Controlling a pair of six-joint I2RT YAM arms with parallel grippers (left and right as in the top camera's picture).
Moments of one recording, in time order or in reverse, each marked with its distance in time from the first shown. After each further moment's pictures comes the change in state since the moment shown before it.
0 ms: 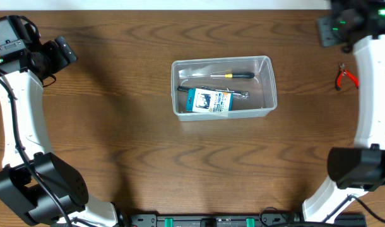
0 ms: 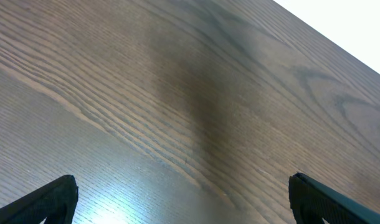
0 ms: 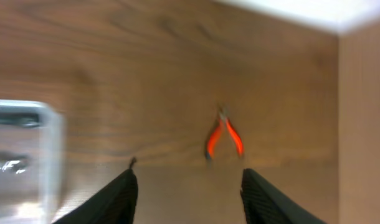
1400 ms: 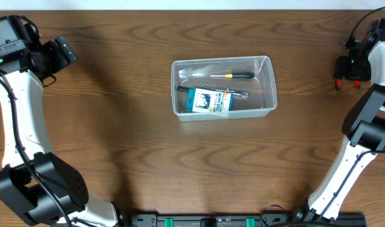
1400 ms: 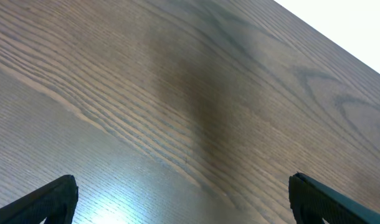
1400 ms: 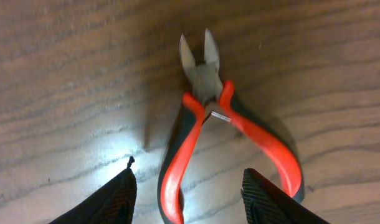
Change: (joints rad) left arm 0.000 0.000 0.000 0.000 0.000 0.000; right arm -0.306 0.520 -0.045 0.196 -0.178 -0.039
